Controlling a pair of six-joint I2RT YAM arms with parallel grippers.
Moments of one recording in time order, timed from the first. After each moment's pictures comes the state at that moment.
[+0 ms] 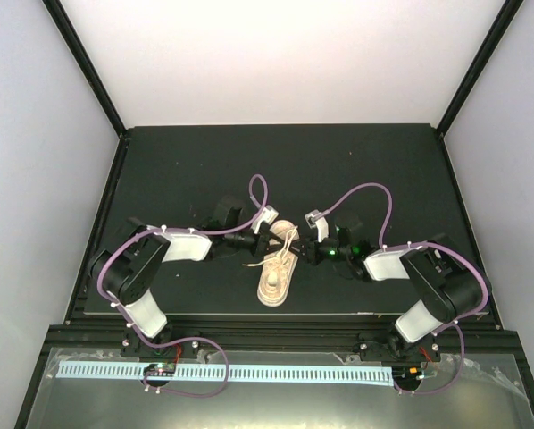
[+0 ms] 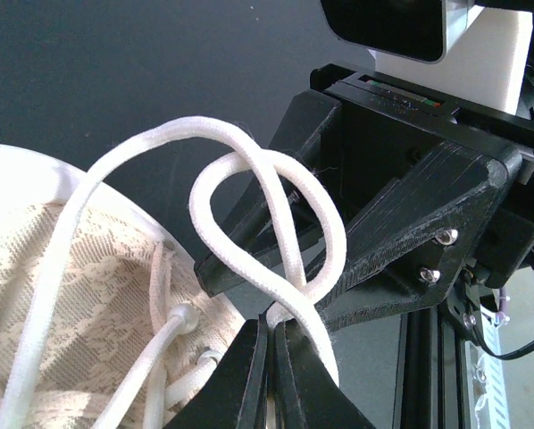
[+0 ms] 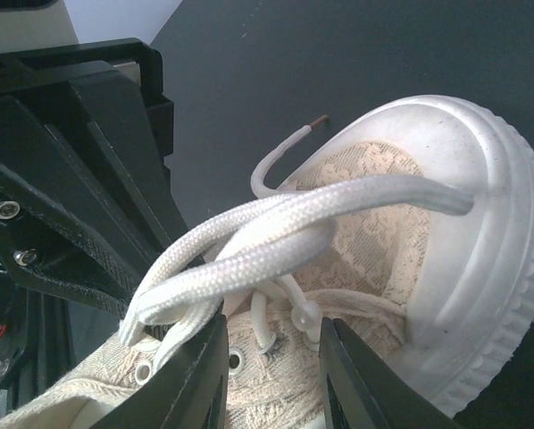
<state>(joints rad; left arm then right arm) -0.58 1.69 0.69 0.38 0.83 -0.28 0.54 1.57 0.44 0.60 -0.65 0.37</state>
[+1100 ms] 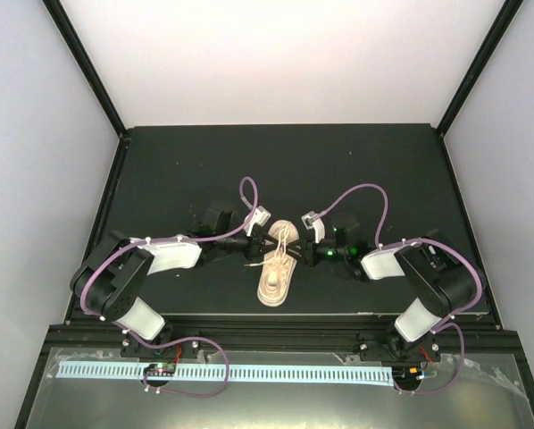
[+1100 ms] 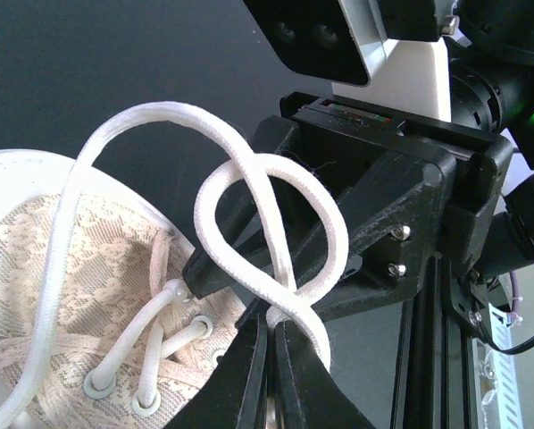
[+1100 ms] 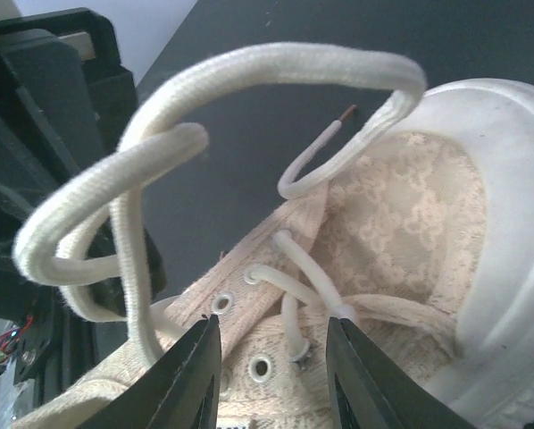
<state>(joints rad) -0.56 1.55 0.60 0.37 0.79 -0.25 0.55 1.62 0.44 0.65 -0.68 0.40</state>
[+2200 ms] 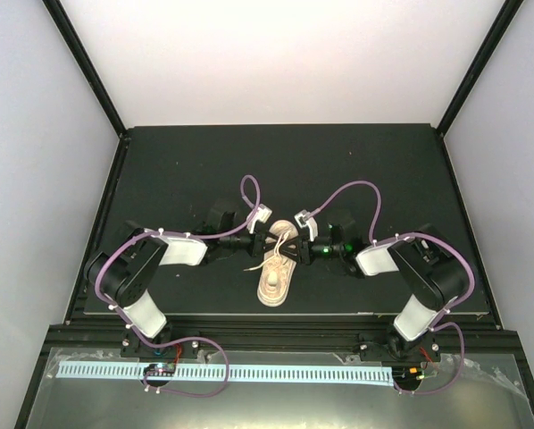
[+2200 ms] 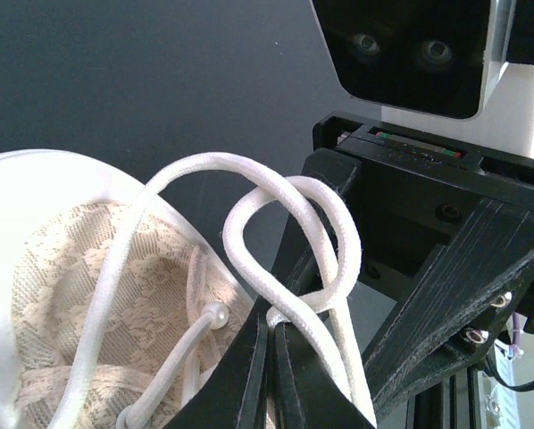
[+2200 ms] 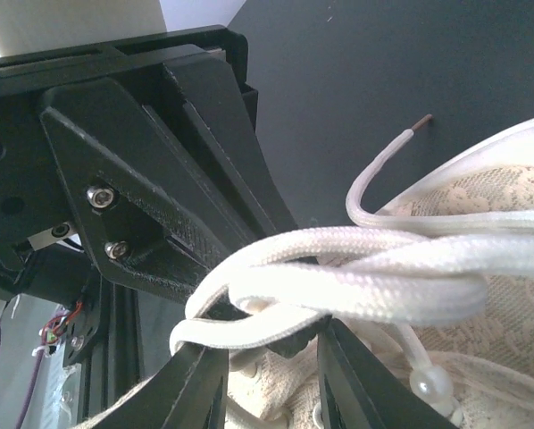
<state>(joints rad) -0.56 1.66 0.62 0.49 0.79 -0.36 0.57 1.67 0.49 0.69 -0.79 0.43</state>
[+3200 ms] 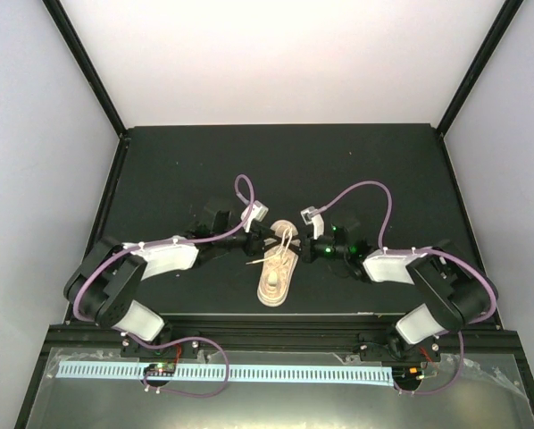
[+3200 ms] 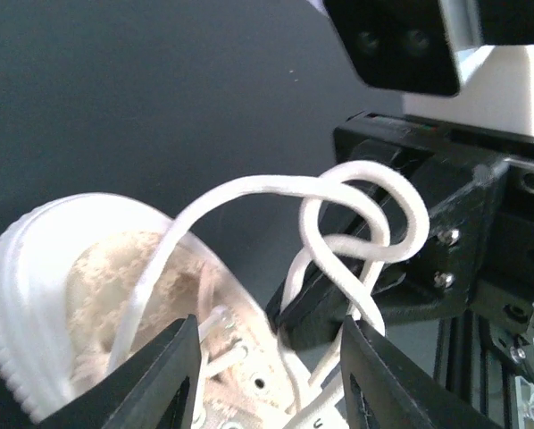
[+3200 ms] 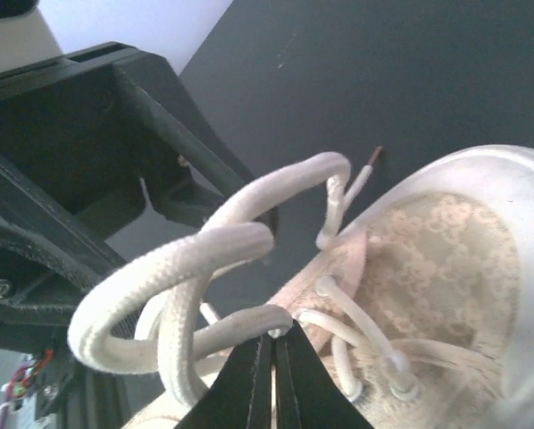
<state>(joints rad) -0.56 1.52 0.60 0.40 0.69 -0.27 0.59 1.54 0.46 0.62 -0.64 0.48</state>
